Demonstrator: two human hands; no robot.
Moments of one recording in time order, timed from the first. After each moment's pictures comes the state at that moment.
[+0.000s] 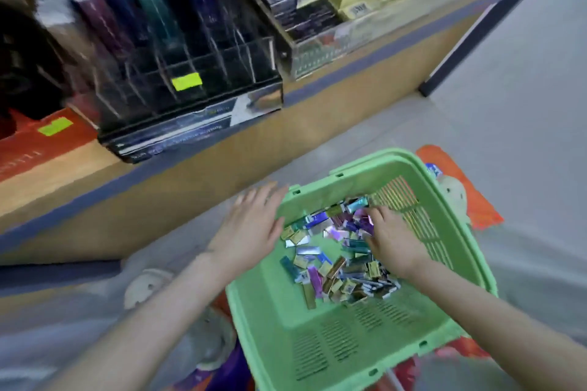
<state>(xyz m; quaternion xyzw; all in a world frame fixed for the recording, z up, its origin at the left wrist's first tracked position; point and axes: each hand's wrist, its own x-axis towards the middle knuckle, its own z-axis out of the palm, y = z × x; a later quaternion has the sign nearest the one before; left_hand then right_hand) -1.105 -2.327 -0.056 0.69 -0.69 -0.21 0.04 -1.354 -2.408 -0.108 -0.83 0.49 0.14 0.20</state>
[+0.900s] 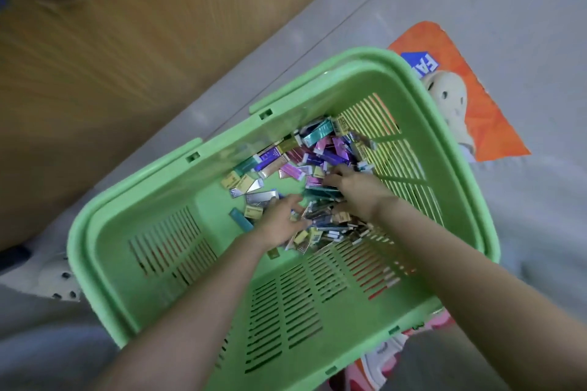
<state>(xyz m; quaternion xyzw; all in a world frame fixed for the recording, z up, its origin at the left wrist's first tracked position) -1.240 -2.340 -0.260 0.63 -0.42 -0.65 -0.02 -1.398 -2.432 -0.218 -0.79 0.40 0.33 0.32</state>
